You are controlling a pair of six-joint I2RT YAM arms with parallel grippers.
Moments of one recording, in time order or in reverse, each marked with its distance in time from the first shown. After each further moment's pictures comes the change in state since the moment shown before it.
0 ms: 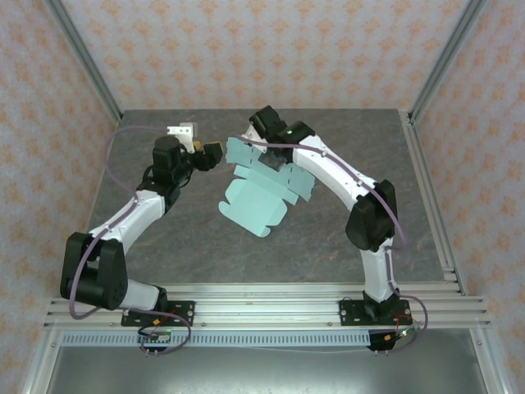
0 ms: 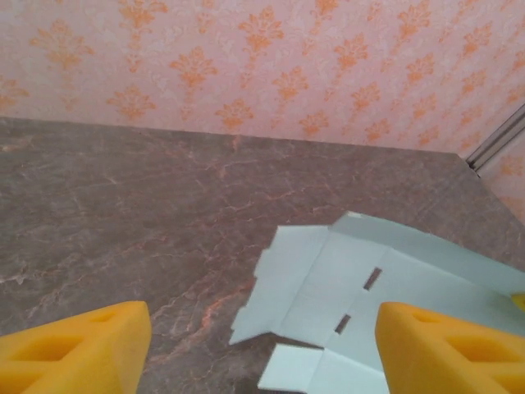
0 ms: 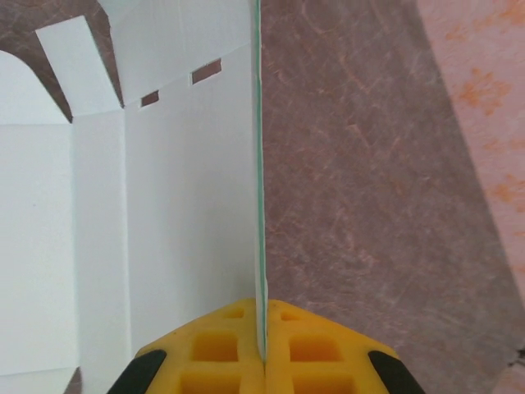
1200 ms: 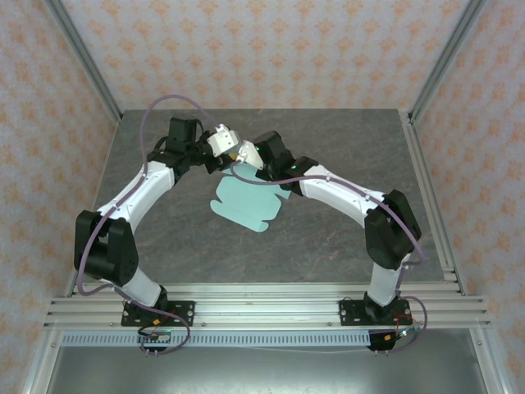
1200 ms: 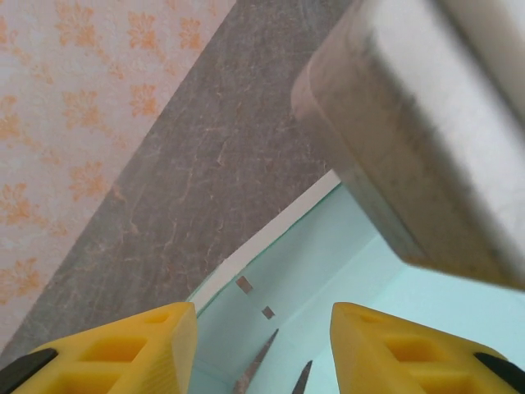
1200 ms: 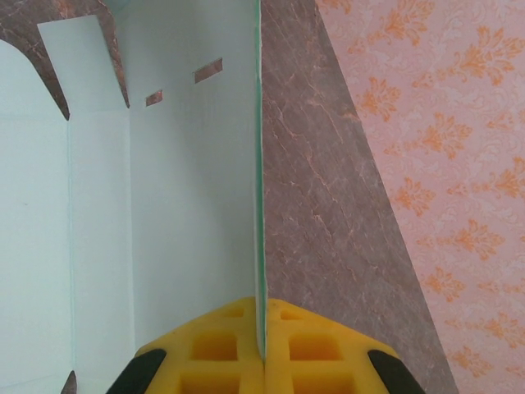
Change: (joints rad) left arm -0.051 0.193 0.368 -0.465 0.312 1.043; right arm 0.061 -0.219 -0.530 0.624 0.016 -0.193
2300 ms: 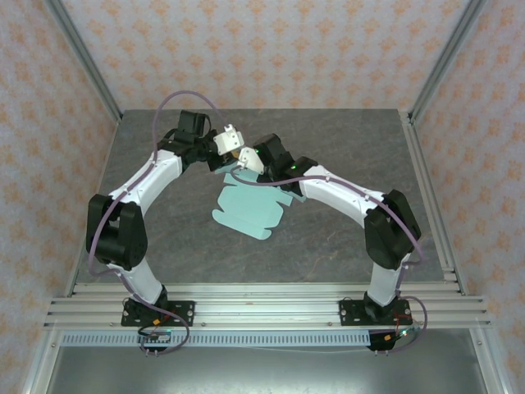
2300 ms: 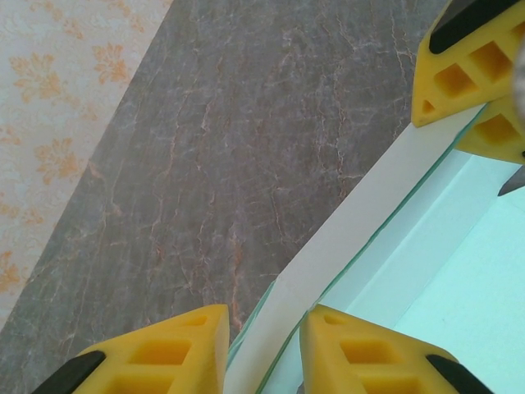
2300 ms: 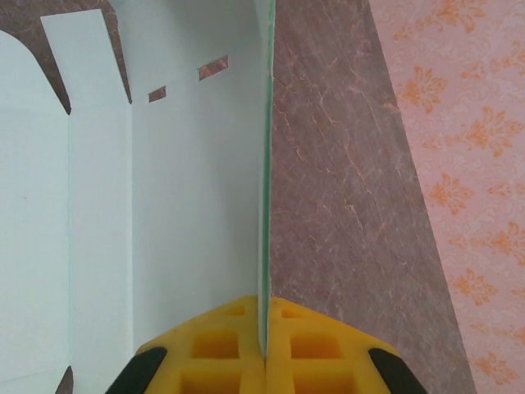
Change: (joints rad) left arm -0.009 0.136 0.128 -0.133 -0.044 0.111; right arm 0.002 0.000 0.000 -0.072 -0.045 -0.011
